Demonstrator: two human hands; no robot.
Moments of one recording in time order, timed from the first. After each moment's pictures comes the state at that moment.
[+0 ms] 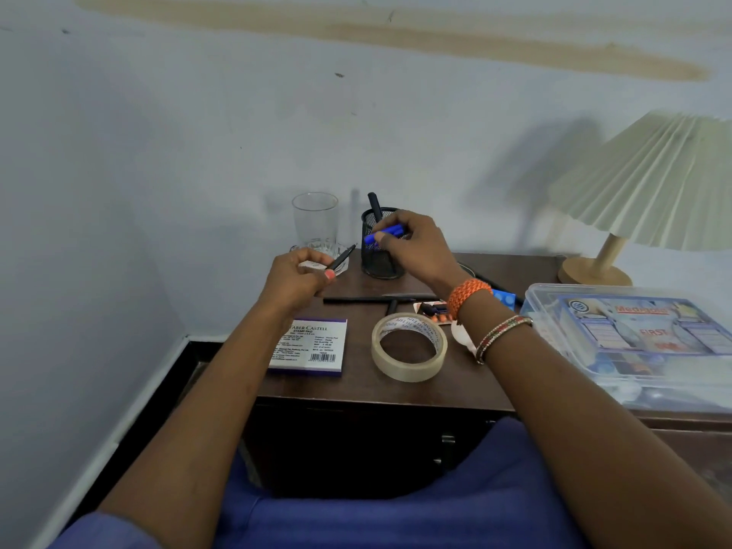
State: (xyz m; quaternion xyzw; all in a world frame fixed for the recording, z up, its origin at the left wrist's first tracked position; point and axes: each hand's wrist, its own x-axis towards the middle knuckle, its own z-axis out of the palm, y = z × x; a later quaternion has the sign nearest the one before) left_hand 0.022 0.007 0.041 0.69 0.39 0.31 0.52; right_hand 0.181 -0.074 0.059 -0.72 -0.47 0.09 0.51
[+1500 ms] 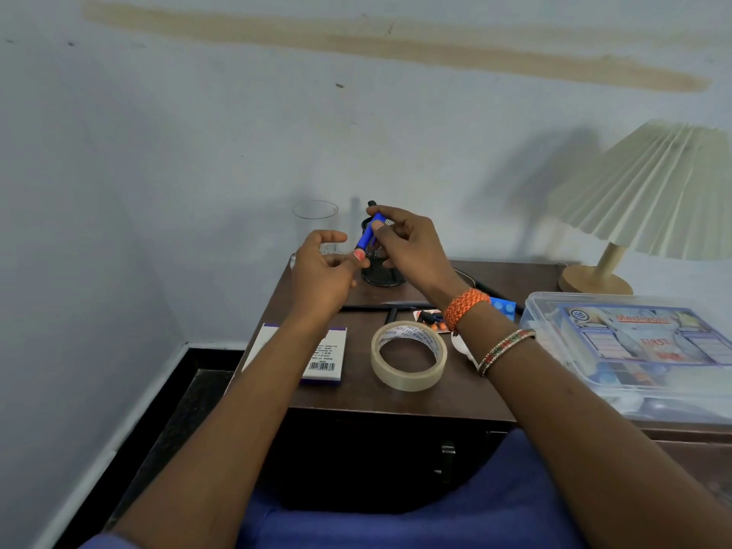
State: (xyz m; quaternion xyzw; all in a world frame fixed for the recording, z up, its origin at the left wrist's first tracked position) left_hand 0.040 -0.025 0.057 0.66 0.33 0.42 0.53; right_hand 0.159 -0.074 0.070 -0.67 -0.46 0.11 0.58
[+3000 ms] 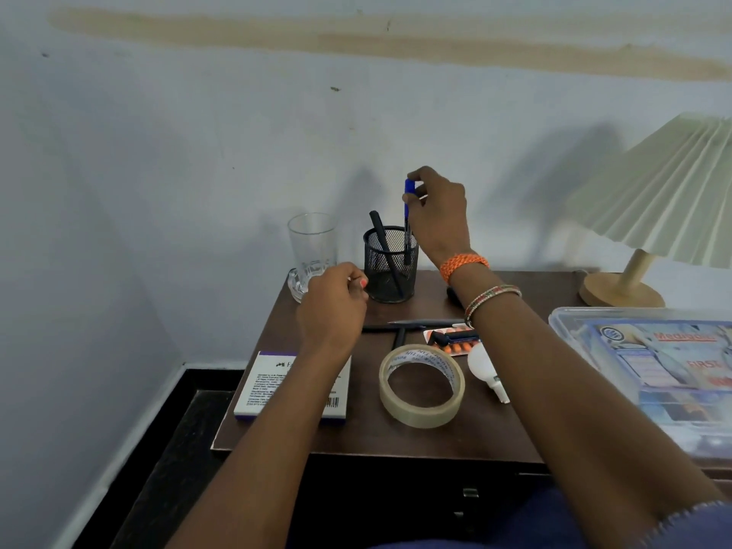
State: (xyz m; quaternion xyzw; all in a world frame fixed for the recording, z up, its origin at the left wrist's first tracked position) left_hand 0.062 0.000 0.028 0.80 0.39 0.37 0.27; right_hand 0.232 -0.015 0.082 -0.74 -0.43 -0.13 0.50
